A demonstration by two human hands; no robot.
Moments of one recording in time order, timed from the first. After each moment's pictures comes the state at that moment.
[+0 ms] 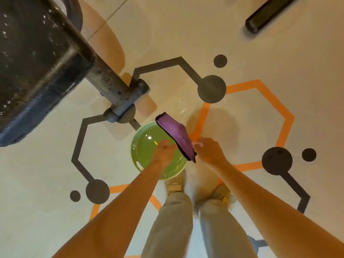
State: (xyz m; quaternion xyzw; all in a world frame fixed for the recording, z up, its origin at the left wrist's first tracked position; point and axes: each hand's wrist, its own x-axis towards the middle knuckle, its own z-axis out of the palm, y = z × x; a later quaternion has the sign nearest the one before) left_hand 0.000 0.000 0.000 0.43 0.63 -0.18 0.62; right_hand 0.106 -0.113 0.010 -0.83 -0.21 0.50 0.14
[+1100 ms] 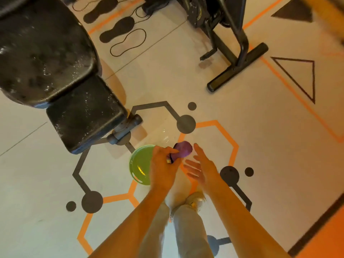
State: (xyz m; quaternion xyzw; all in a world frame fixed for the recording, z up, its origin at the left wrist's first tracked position) left_hand 0.045 -0.035 0.293 0.70 0.47 0.02 0.53; right_hand 0.141 -0.130 0.303 -0.61 0.29 0.54 0.50
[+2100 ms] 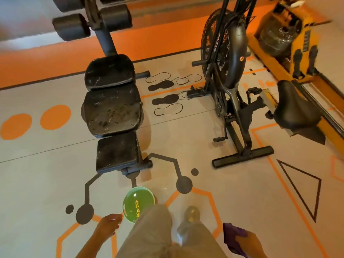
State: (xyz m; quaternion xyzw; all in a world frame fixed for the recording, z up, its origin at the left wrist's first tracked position) left_hand -0.011 -0.057 0.434 0.35 0.77 -0.01 0.54; right_hand 0.401 -0.280 0.391 -0.92 0.06 0.32 0.22
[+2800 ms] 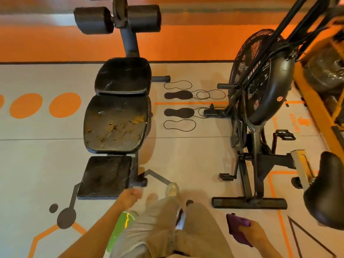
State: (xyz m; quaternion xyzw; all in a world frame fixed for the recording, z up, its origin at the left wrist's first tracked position) left_hand 0.191 0.172 0.418 0.38 0.72 0.00 0.58; right_hand 0.571 0.011 0.450 -0.87 -0.17 0.47 -0.03
